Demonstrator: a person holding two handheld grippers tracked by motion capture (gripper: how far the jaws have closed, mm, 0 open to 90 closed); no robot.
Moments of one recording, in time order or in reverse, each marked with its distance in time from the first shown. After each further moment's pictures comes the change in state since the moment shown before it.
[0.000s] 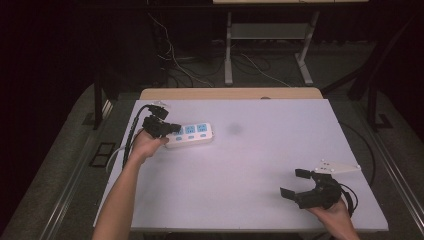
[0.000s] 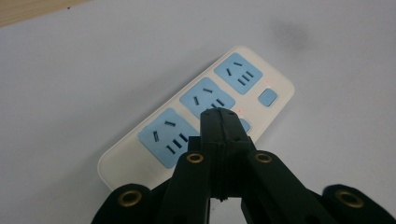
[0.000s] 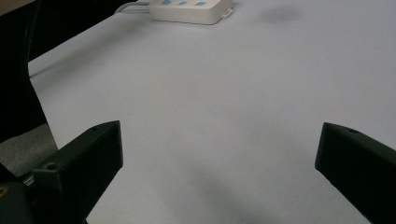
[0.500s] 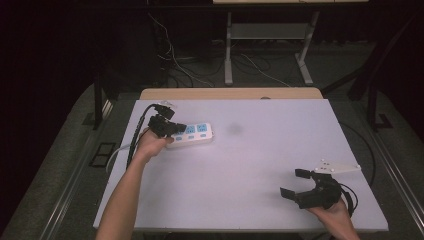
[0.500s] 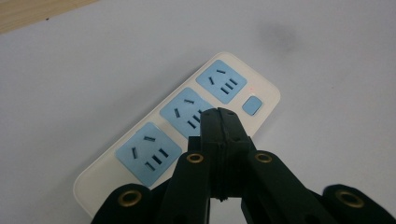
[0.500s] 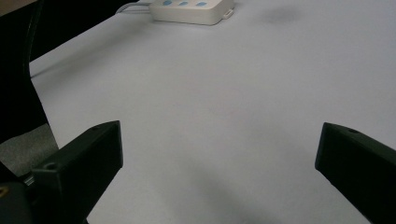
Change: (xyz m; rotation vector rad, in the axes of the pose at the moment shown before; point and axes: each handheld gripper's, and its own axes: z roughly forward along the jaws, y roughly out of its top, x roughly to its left) left arm -0.011 0.006 0.011 0.008 -0.013 0.037; right arm 0.000 0.000 0.000 0.000 0.004 0.000
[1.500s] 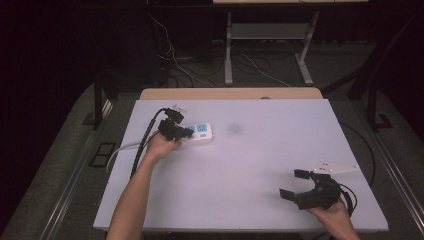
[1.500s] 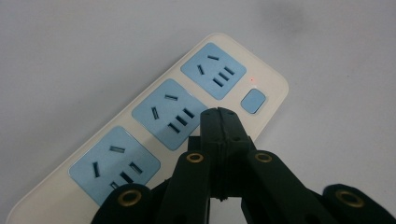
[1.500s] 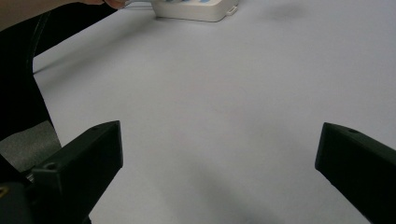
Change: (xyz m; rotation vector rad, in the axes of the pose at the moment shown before) left arm -0.005 -0.004 0.035 0.062 -0.014 0.008; right arm 0.001 0.000 0.001 0.011 0.008 -0.009
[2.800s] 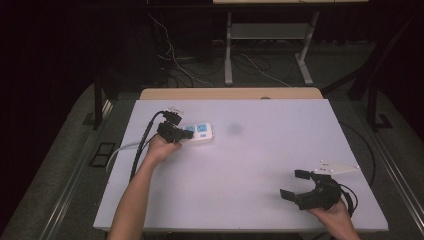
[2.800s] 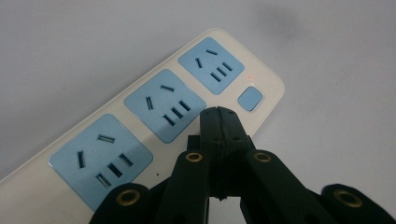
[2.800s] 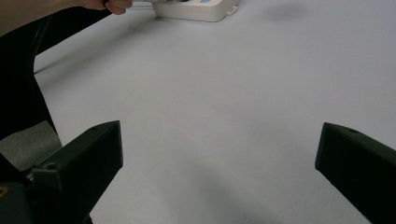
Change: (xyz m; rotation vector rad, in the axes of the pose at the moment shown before) left arm 0.006 -0.009 0.001 -0.040 -0.056 -0.076; right arm 0.000 -0.001 -0.001 -0.001 -0.001 -0.002
